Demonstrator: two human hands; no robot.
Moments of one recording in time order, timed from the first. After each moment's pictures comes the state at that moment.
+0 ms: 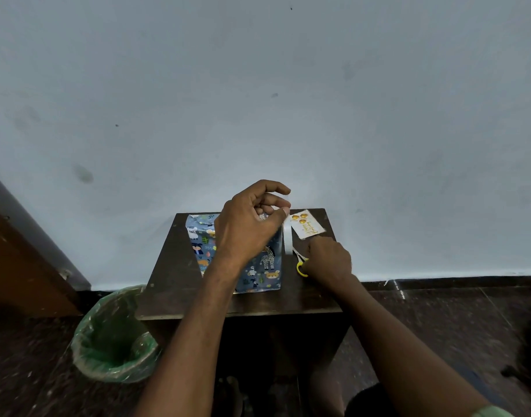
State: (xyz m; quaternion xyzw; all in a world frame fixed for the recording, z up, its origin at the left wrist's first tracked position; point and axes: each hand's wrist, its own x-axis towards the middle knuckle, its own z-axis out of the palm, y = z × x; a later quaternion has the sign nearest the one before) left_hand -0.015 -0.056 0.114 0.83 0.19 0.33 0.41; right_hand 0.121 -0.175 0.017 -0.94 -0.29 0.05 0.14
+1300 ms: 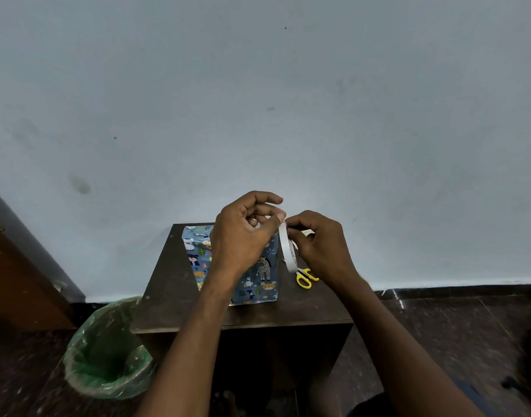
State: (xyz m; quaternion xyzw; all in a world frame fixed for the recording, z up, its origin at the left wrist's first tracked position) left_hand -0.013 -0.054 0.112 0.79 0.19 0.37 0.45; right_hand 0.109 -0.176 0.070 -0.72 -0.43 -0.06 0.53
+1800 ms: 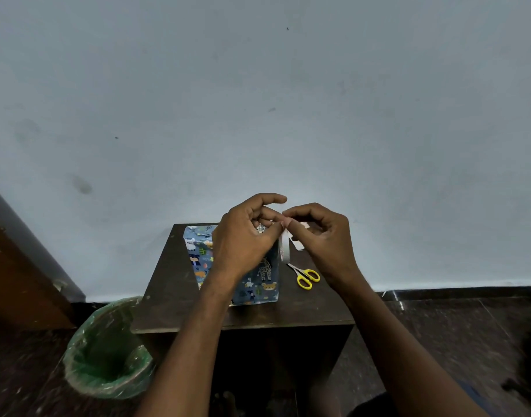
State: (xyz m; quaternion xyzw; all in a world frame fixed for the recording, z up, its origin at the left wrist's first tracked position) left_hand -0.015 -0.054 0.112 0.84 0.18 0.32 0.40; right_hand 0.095 -0.181 0.089 -0.64 -0.38 0.00 0.66
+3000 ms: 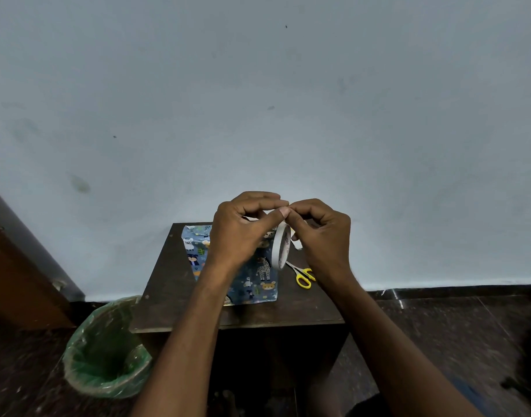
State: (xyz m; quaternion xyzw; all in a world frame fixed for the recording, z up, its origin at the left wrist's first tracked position) left_hand -0.008 -0.044 0.112 0.76 0.11 0.38 0.52; right_hand 0.087 -0.172 0.091 -0.61 -0.34 -0.02 0.71
